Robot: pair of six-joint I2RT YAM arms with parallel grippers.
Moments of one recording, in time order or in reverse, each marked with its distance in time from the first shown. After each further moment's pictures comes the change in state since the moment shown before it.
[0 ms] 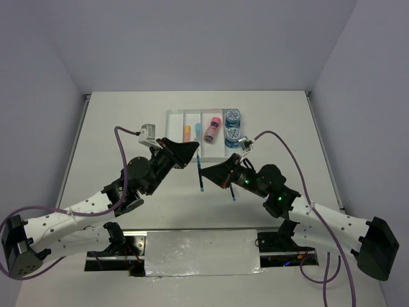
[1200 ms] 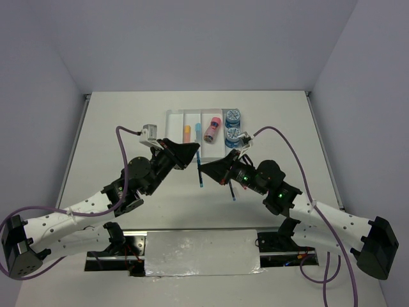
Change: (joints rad) left arm 0.000 -0.002 0.000 -0.013 0.022 0.020; right arm 0.002 0.012 0.079 -0.097 0.035 -0.060
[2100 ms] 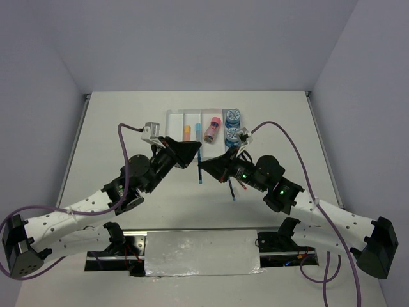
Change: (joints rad) left arm 0.010 0.012 0.018 0.013 0.053 0.057; right arm -0.003 0.011 0.080 -0.108 0.016 -0.128
